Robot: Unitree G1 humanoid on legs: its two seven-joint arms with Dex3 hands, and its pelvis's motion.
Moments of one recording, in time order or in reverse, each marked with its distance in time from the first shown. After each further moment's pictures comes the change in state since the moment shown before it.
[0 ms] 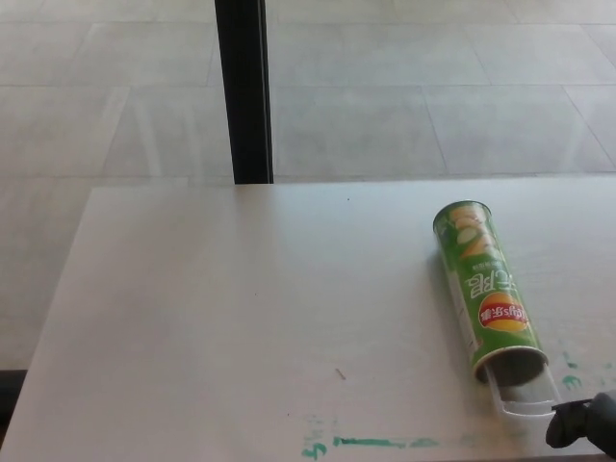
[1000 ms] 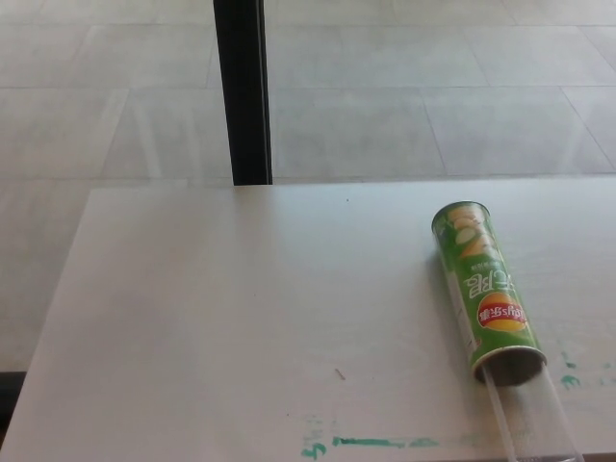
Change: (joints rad) left_arm -0.008 -0.005 0.013 0.000 0.000 0.003 0.002; right_arm 0.370 -0.153 -0.216 -0.266 0.426 -0.187 0.054
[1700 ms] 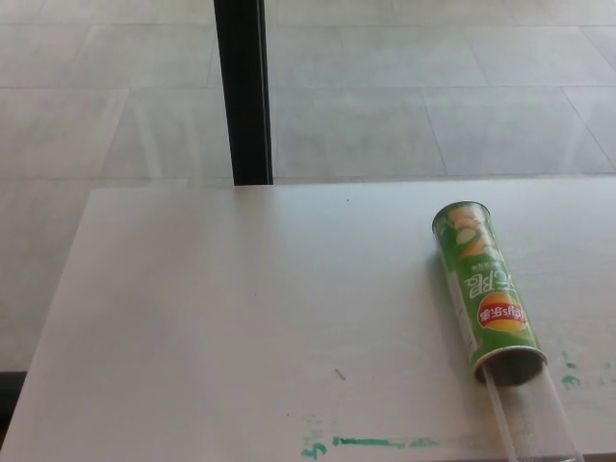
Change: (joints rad) left_arm 0.001 0.000 0.001 0.000 0.000 0.000 0.000; right_arm 0.086 -0.015 -0.168 -0.040 0.321 -0.118 0.029
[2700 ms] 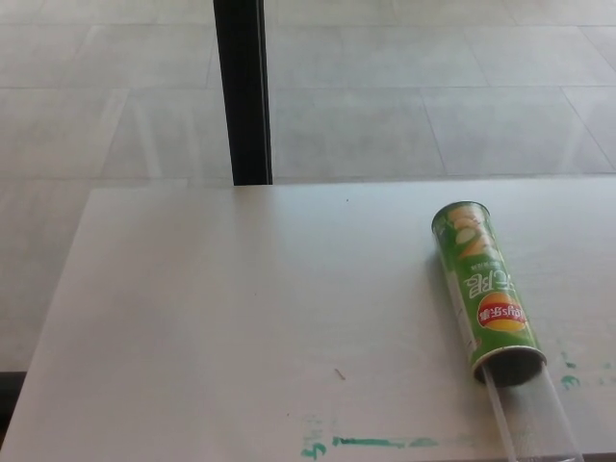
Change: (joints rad) left_arm 0.010 -0.001 0.001 0.000 0.004 0.005 0.004; right_arm 0.011 0.330 -0.312 0.049 0.417 -0.053 -0.190
